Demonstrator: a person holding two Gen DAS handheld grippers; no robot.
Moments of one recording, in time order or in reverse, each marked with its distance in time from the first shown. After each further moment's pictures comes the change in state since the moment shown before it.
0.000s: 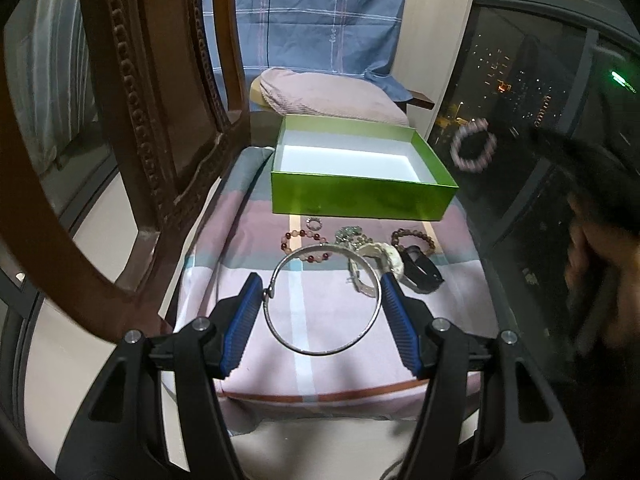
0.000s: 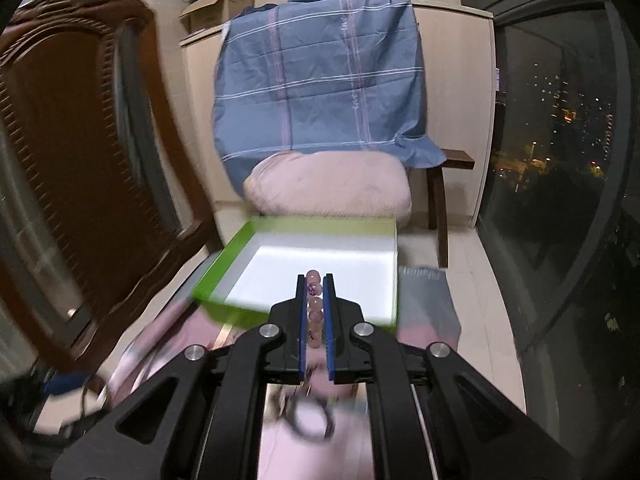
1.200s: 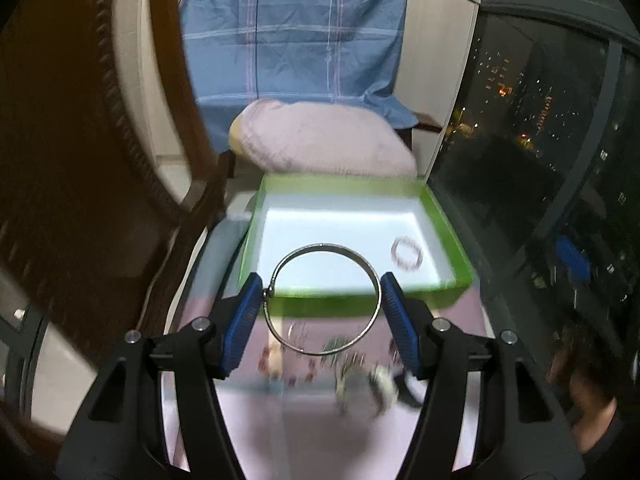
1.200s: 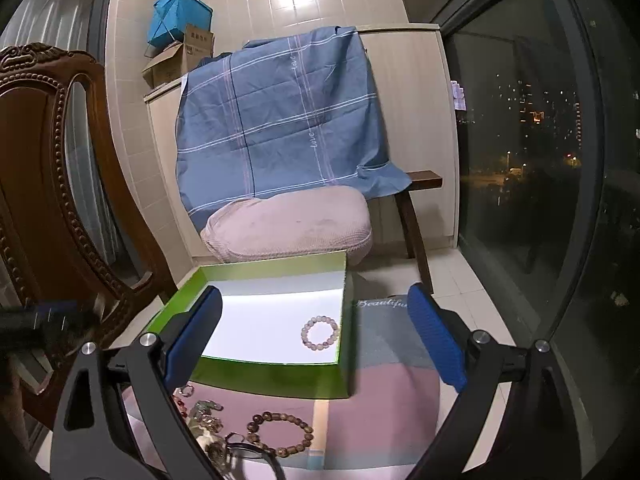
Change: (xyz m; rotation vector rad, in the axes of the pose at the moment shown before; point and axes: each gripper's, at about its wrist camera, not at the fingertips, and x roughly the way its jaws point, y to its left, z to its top) left arm 0.082 -0.030 0.125 0.035 -0.054 0.026; right arm 0.013 -0.074 -0.030 0.119 -0.191 -0.051
